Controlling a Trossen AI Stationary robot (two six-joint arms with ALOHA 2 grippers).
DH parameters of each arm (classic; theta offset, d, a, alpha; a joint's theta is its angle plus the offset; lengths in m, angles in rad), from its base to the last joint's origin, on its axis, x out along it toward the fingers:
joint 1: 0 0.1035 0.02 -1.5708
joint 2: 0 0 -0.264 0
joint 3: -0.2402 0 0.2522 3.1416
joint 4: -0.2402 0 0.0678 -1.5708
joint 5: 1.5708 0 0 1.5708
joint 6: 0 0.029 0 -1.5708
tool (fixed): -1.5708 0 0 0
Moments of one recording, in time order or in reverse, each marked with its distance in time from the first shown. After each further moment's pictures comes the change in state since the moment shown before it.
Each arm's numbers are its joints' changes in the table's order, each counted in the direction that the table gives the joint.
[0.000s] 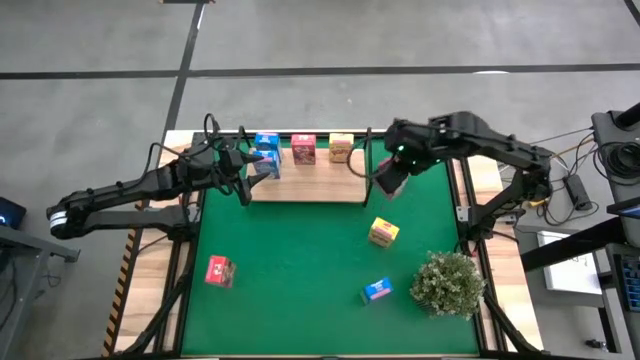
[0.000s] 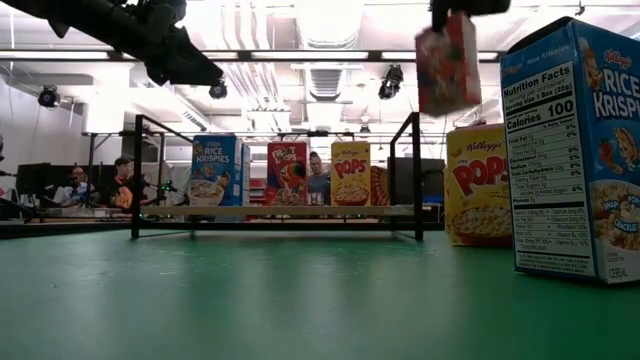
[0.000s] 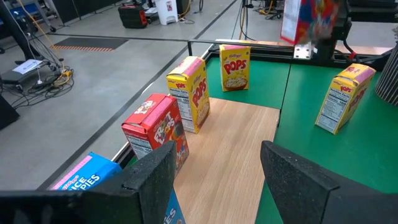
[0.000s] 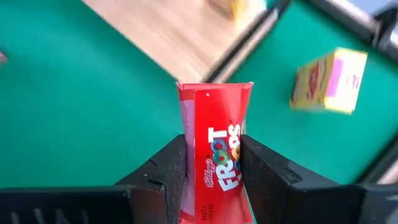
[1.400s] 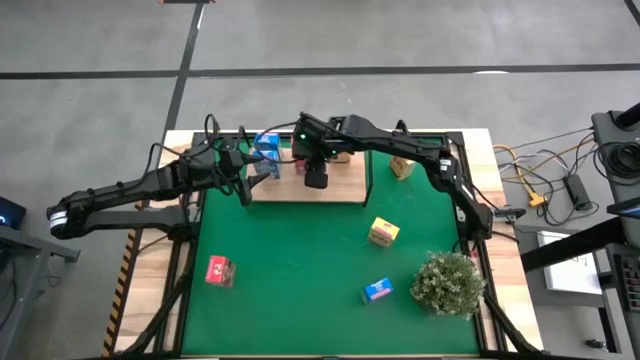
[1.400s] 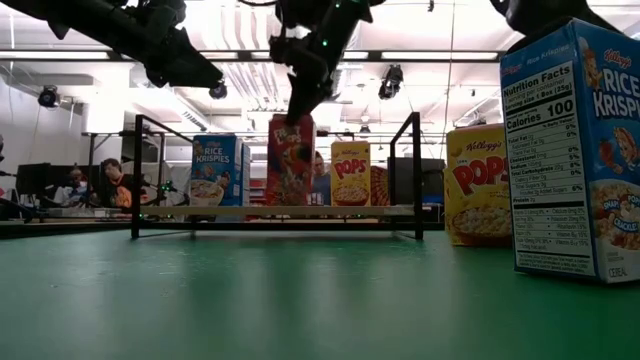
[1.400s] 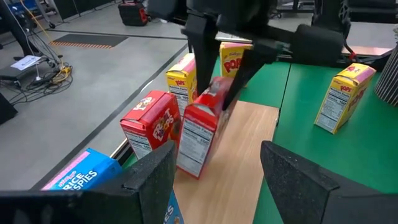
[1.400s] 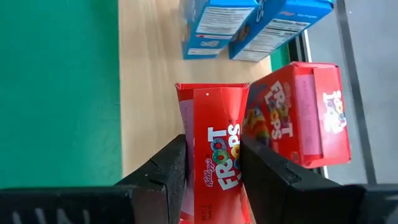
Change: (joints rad) left arm 0.000 0.000 0.007 0.001 0.000 -0.015; right arm -0.131 0.711 -0.449 0.406 0.093 -0.981
